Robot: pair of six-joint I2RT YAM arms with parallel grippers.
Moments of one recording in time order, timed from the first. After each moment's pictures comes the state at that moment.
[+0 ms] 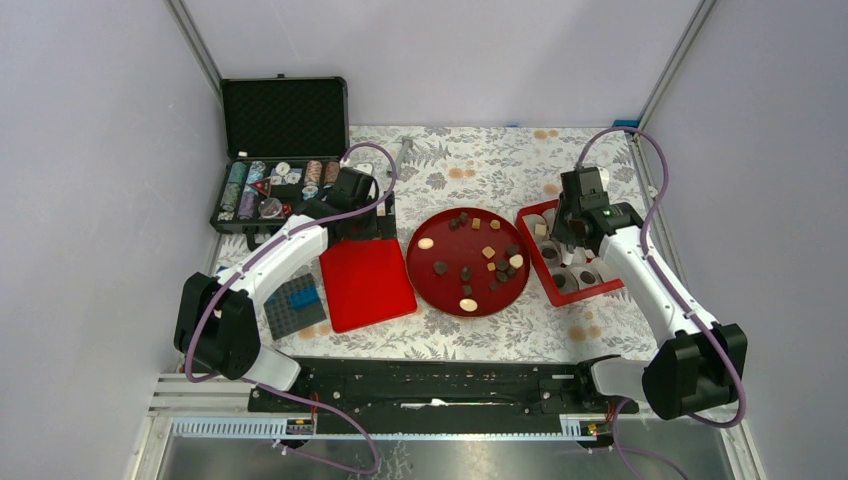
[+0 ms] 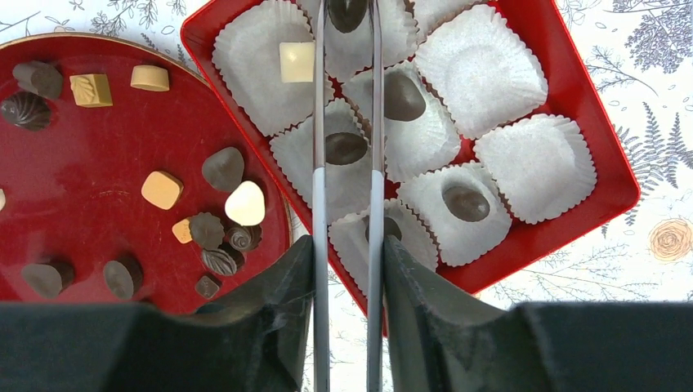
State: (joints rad) left arm -0.45 1.47 1.12 -0.55 -0.11 -0.42; right arm 0.23 1.27 1.08 -0.76 0.29 0.40
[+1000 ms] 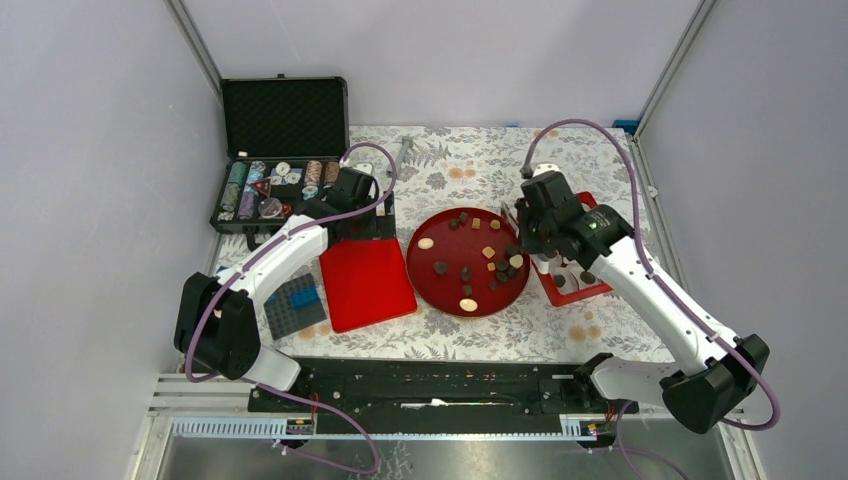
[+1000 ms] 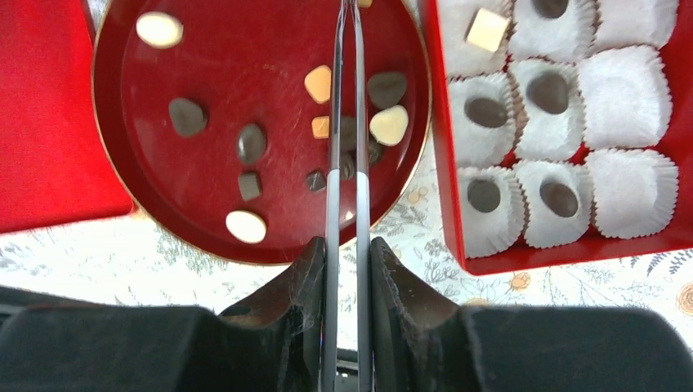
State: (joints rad) left arm -0.45 1.47 1.12 -0.55 -0.12 -0.41; right arm 0.56 1.21 1.24 -0.93 0.25 0.37
